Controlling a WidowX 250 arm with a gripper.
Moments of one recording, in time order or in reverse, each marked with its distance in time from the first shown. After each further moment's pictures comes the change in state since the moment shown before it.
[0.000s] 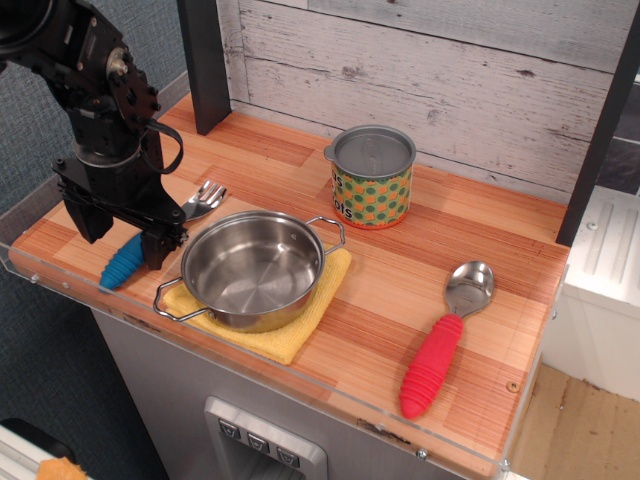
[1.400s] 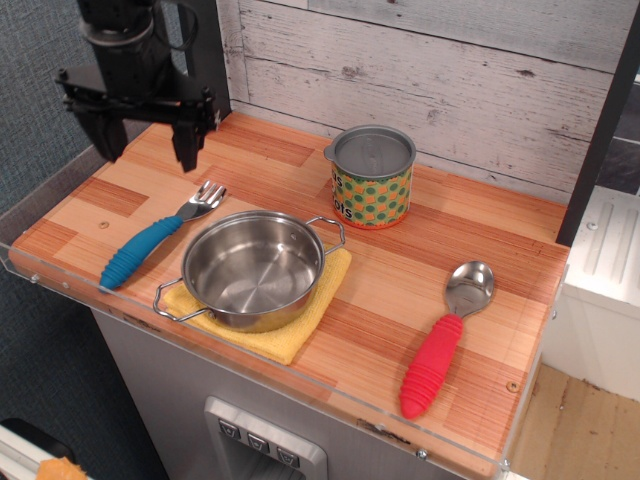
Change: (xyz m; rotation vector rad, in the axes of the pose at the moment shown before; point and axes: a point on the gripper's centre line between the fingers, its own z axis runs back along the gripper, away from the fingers) arm 0.047 0.001 0.062 -0.071 -0.049 0.296
